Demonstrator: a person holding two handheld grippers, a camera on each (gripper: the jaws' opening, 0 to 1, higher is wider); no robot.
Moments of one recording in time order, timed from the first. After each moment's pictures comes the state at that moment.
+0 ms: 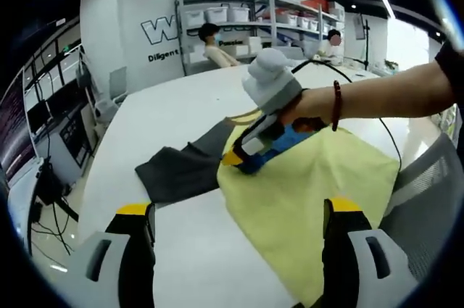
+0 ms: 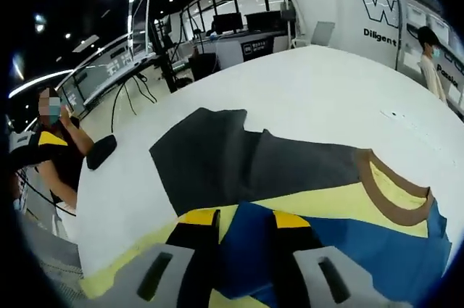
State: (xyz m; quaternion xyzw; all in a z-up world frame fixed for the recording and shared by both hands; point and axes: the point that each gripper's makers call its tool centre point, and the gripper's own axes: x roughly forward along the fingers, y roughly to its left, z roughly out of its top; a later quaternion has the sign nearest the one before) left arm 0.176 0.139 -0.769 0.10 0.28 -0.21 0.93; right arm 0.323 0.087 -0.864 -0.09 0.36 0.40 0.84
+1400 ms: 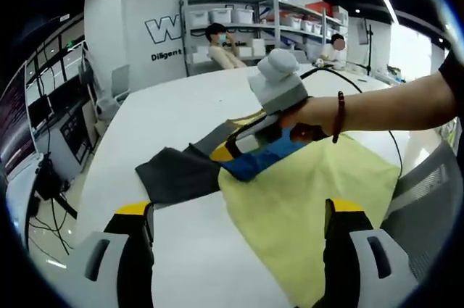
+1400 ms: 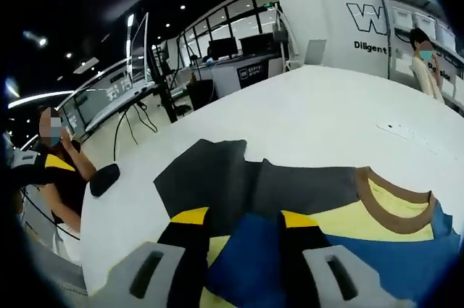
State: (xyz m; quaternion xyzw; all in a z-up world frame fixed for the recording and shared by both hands) left arm 0.179 0.139 -0.763 0.08 0.28 -0.20 0.93; right arm 0.334 0.096 -0.831 -0.02 0.30 0.40 0.87
